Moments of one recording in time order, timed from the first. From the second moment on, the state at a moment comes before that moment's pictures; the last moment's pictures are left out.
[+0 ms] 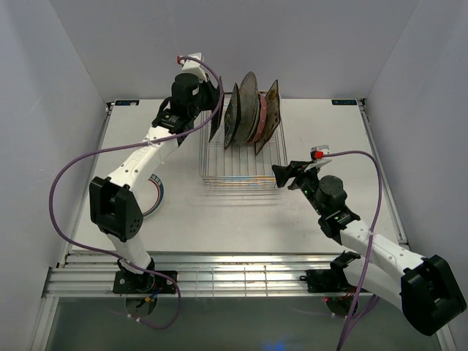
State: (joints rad) left arm -0.44 1.75 1.66 -0.11 -0.09 -0.37; right arm 0.55 0.96 0.38 0.58 0.06 0.29
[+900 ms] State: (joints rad) left arm -0.48 1.83 1.66 0.04 -0.06 -0.35; right arm 0.55 0.98 0.38 0.58 0.06 0.29
